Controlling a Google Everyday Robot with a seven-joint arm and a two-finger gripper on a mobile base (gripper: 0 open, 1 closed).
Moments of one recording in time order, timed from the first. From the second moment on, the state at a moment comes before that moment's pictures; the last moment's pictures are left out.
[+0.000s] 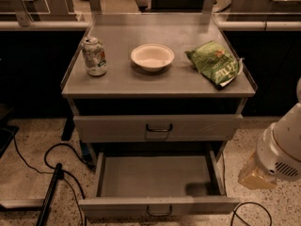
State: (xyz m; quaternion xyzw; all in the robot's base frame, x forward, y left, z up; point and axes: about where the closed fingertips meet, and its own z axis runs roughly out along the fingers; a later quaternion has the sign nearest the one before) arm 0.339 -0.220 0.793 -0.52 0.85 0.06 0.06
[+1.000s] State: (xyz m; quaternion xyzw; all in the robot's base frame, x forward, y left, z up) arm 0.316 -0.231 0.668 -0.44 0.89 0.10 0.02
